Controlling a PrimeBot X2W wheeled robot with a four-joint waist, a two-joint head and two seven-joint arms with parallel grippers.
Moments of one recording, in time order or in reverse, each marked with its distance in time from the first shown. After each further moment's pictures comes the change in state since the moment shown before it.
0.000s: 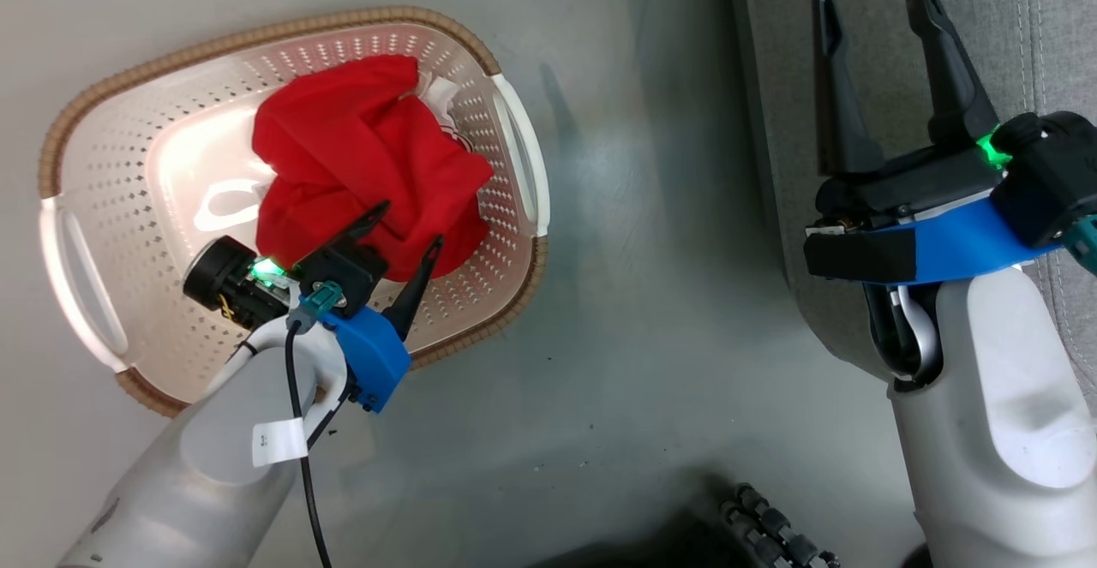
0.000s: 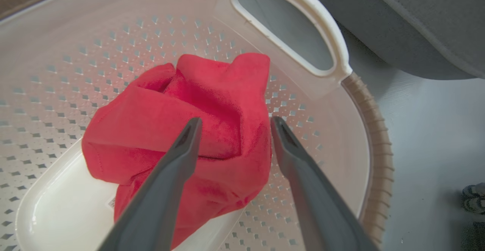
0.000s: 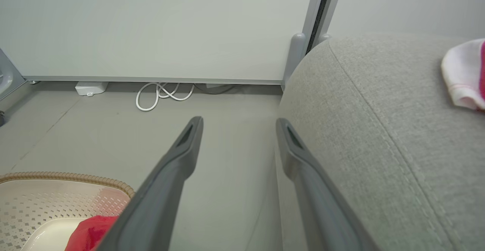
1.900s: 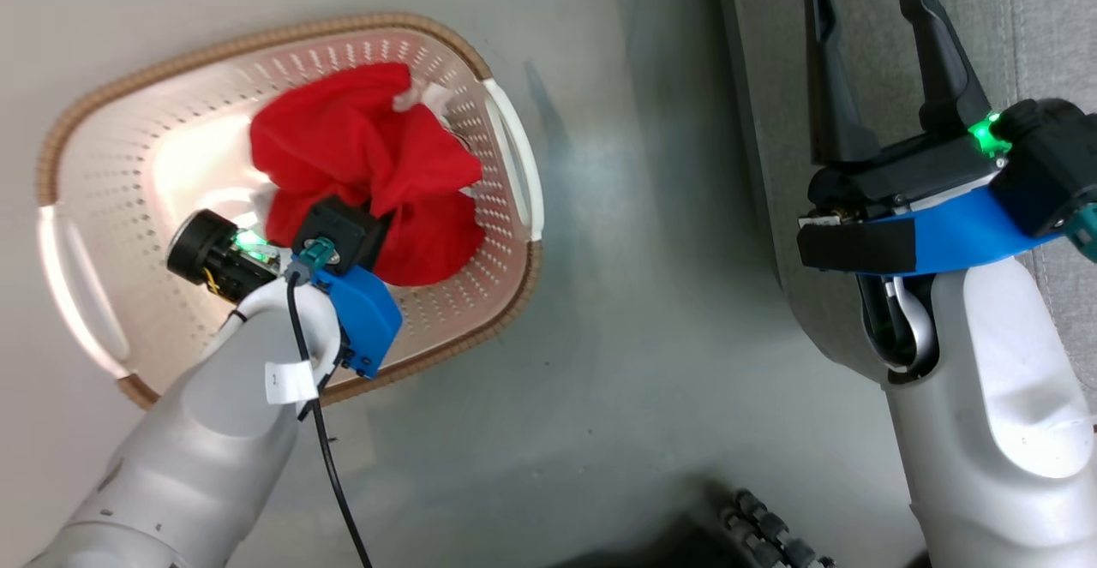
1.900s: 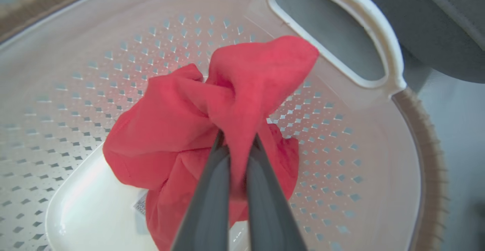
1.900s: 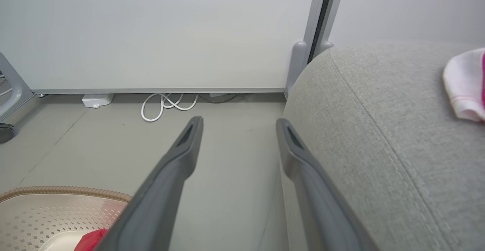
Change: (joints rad) left arm -0.118 -0.050 -0.062 0.194 -0.070 0.022 0.000; right arm -0.025 0.000 0.021 0.010 0.042 0.000 -0.006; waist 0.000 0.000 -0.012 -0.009
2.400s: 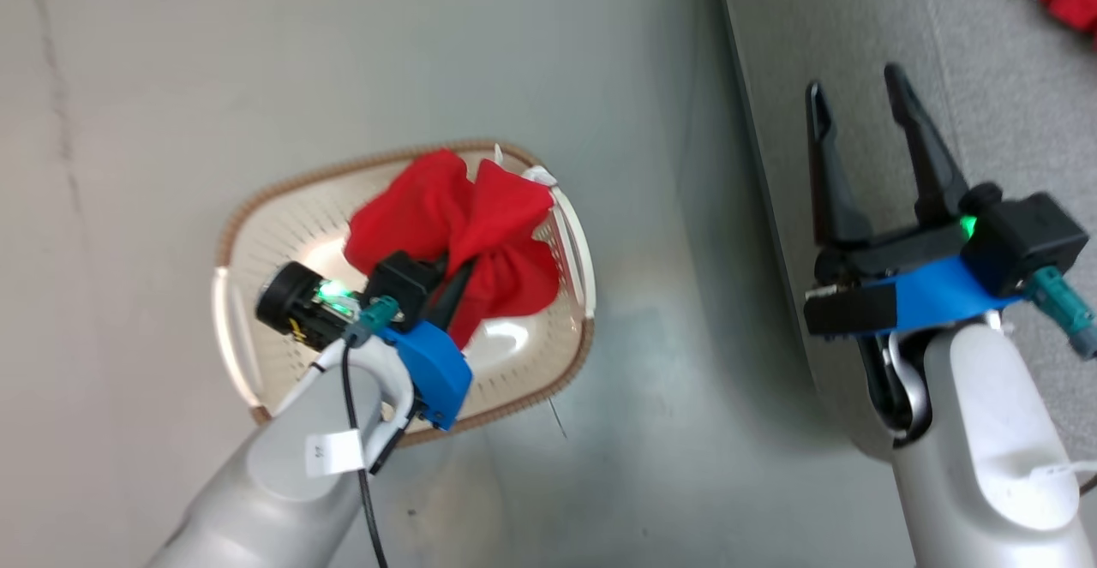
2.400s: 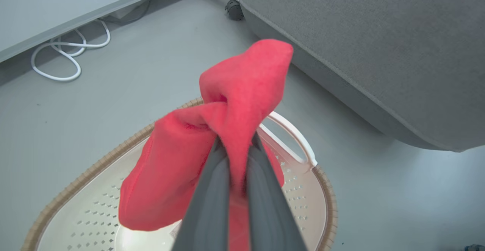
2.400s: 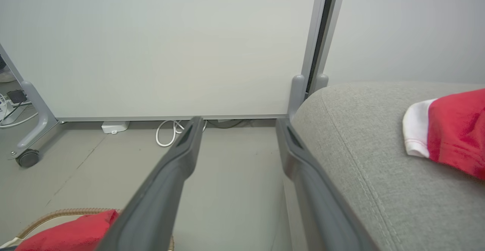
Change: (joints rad) left arm 0.142 -0.051 0.079 -0.170 0.023 -0.012 0.000; right arm 0.114 0.001 -0.044 0.059 -0.049 0.000 0.000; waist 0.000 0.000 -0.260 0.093
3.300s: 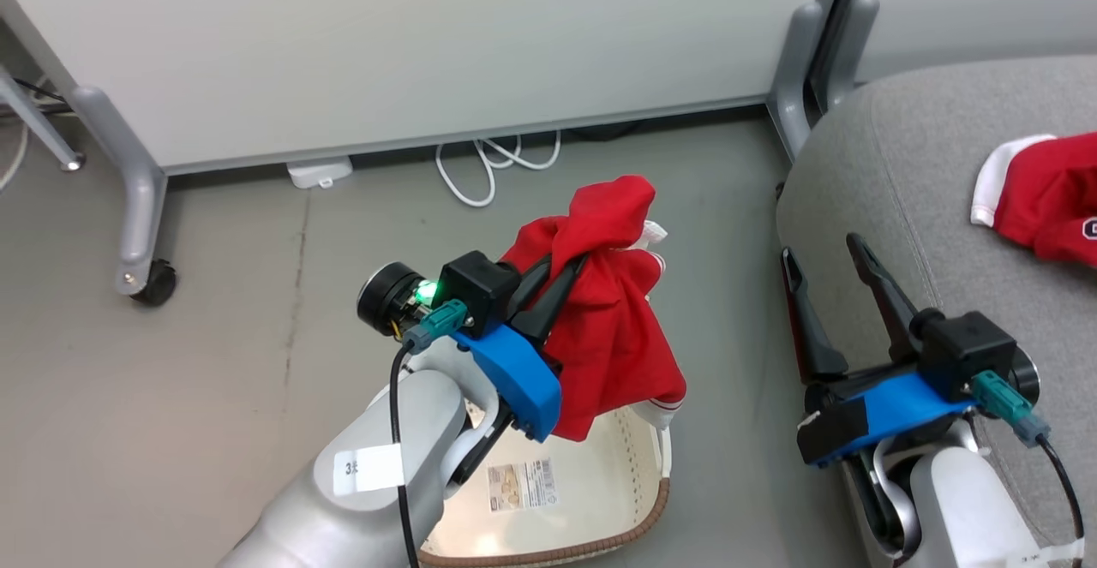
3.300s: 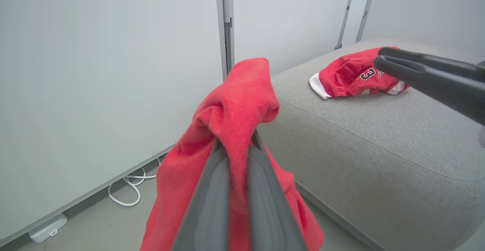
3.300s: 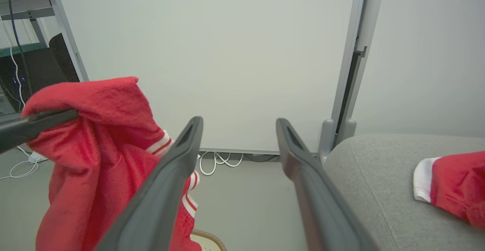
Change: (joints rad) left arm 0.038 -0.083 -0.037 -0.167 -0.129 -0.011 0.000; right arm 0.229 0.000 -0.001 0.023 -0.016 0.000 0.086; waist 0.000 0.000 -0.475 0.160
